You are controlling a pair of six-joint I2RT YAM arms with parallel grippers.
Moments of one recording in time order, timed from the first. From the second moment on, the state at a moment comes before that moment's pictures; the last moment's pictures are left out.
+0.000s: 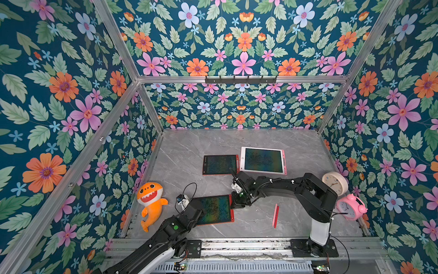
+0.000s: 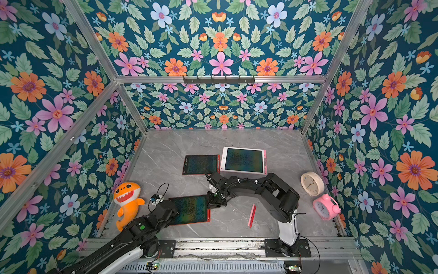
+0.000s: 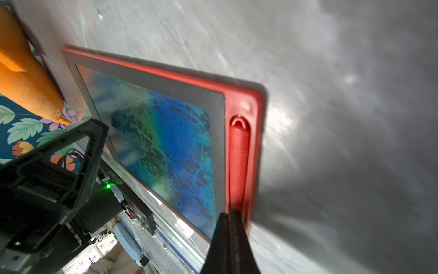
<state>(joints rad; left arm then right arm) -0.75 0.53 0.15 -0.56 -0.33 -1.26 0.91 1.93 1.10 -0.37 -0.48 0.86</state>
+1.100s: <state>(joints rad) -0.65 1.02 0.65 -0.45 -0.34 -0.81 0.68 1.20 0.83 -0.84 -0.15 0.87</state>
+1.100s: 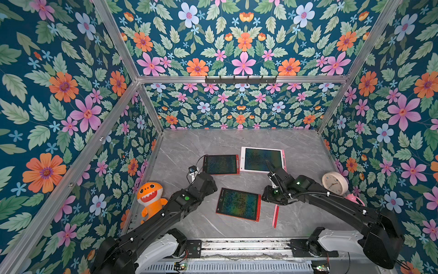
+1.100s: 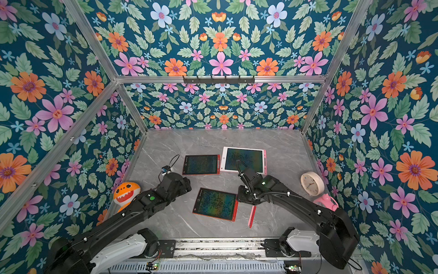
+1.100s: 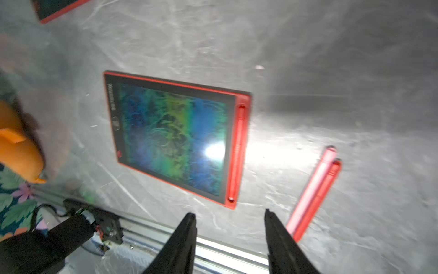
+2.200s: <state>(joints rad) -0.55 1.02 0.59 -0.39 -0.13 -0.58 0.56 1.29 0.66 -0.88 -0.21 0.86</state>
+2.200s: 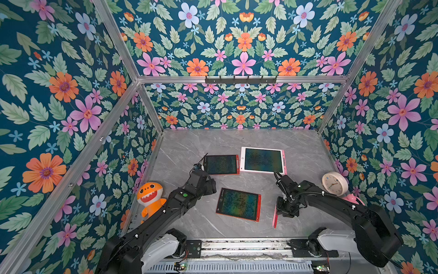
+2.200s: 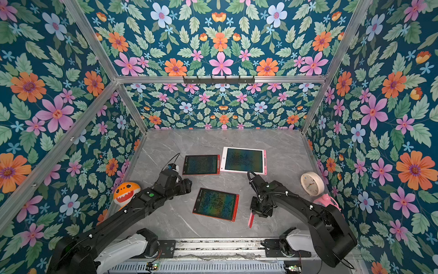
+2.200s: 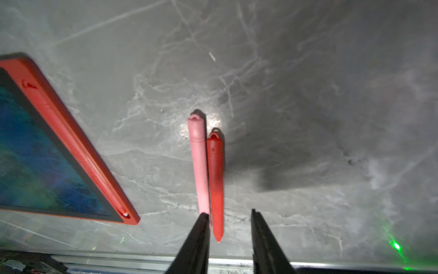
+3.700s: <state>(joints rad) -0.47 1.04 0.65 -0.43 -0.14 -0.60 0.56 1.39 0.77 -0.93 -0.09 0.80</state>
